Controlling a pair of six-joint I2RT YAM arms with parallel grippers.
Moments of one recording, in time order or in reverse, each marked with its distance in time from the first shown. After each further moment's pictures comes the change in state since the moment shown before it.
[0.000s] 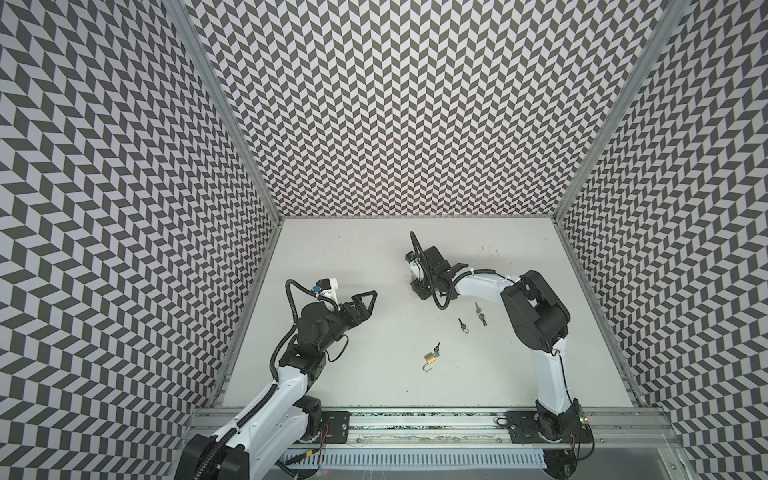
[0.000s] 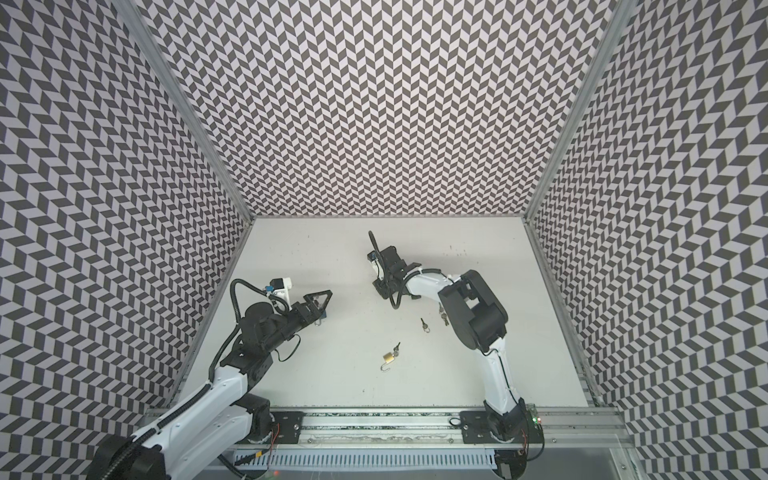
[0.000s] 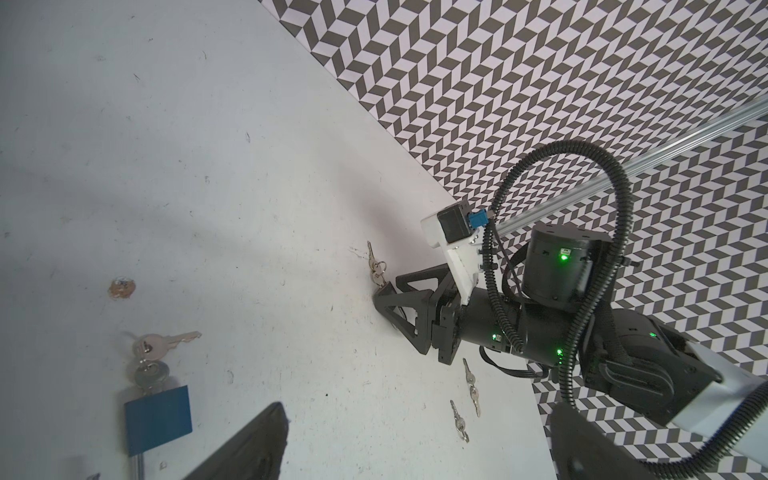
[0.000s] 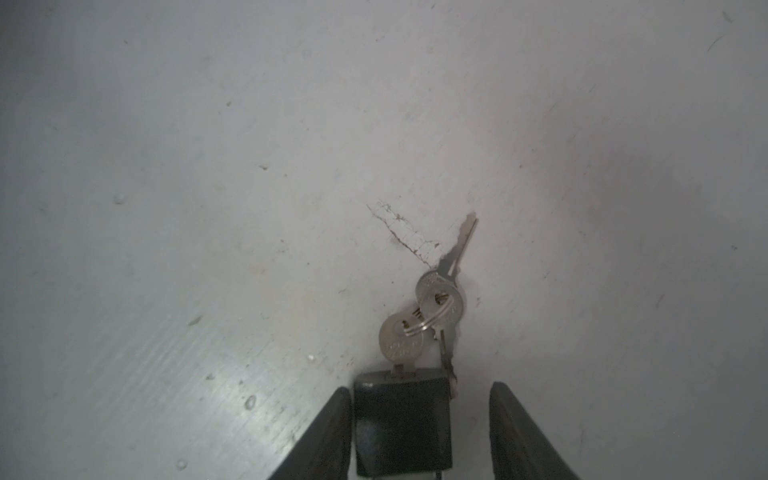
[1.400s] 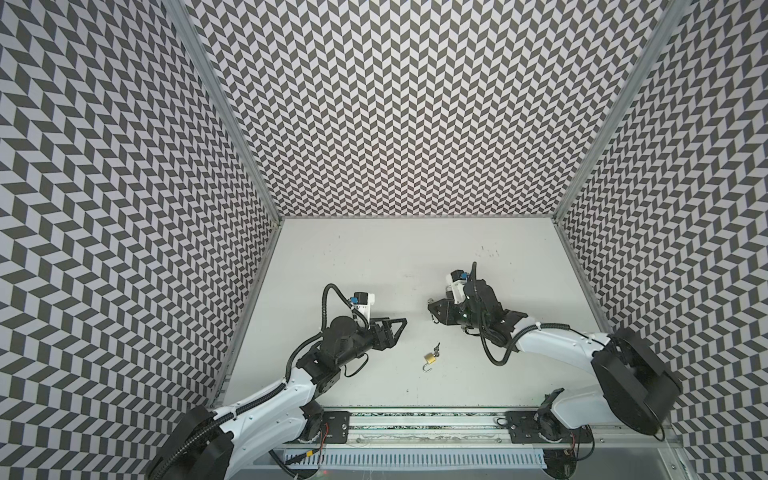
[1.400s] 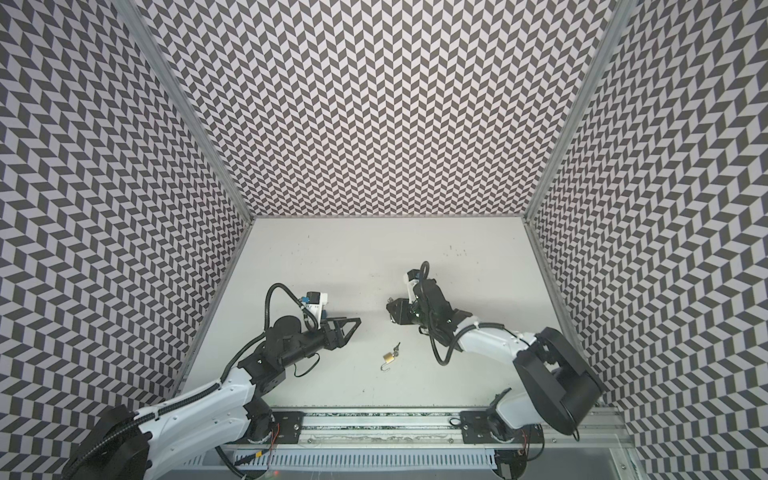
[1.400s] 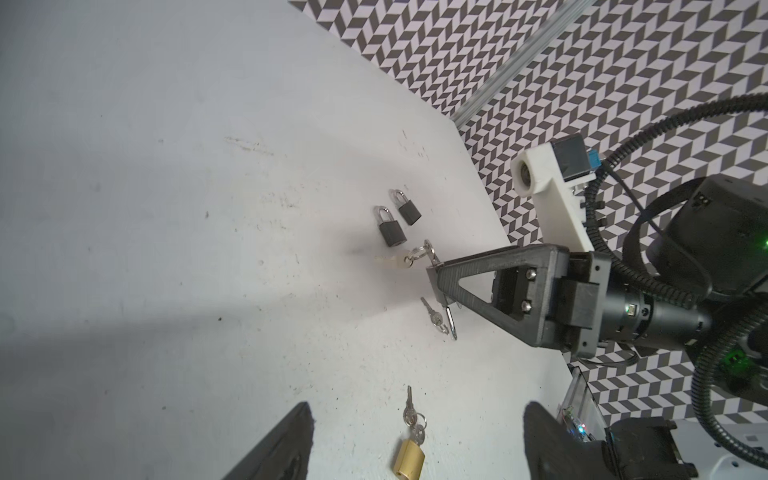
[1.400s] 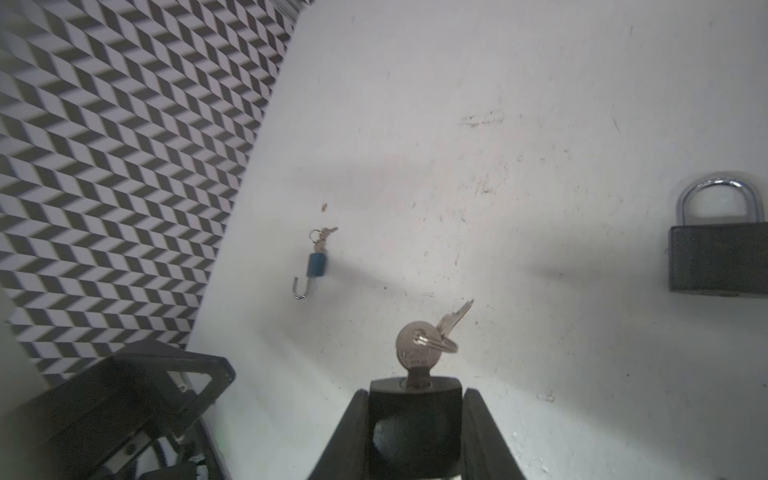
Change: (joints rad) left arm -0.391 0.047 -0.032 0.070 -0.119 0.144; right arm 0.035 -0.737 -0.848 0.535 -0.231 0.856
